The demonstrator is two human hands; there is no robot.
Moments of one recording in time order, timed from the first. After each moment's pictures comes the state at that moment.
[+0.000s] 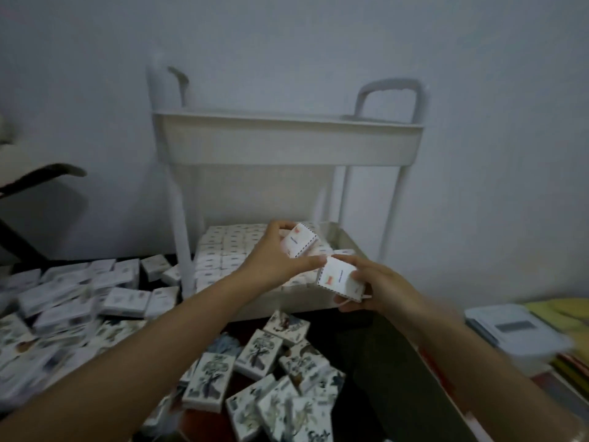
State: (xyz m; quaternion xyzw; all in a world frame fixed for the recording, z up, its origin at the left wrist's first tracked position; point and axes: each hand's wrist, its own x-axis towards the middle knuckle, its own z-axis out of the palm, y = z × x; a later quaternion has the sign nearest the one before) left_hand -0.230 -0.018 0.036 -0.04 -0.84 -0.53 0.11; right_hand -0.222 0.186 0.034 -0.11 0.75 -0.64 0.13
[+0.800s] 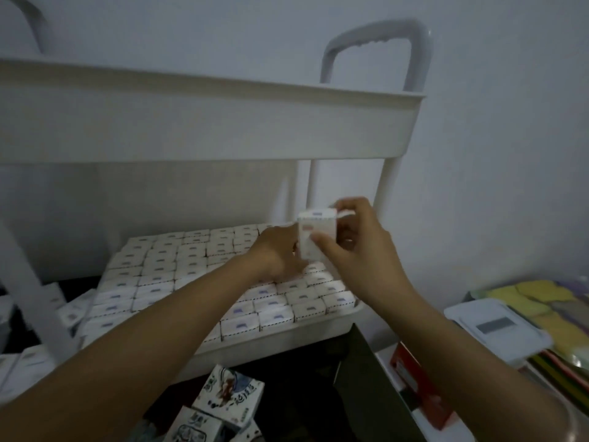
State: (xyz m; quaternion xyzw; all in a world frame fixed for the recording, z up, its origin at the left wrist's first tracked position) left_hand -0.425 0.039 -0.008 -0.16 -0.96 -0.24 0.03; right_hand -0.319 0.191 0.048 -0.16 0.84 -0.49 -0.19
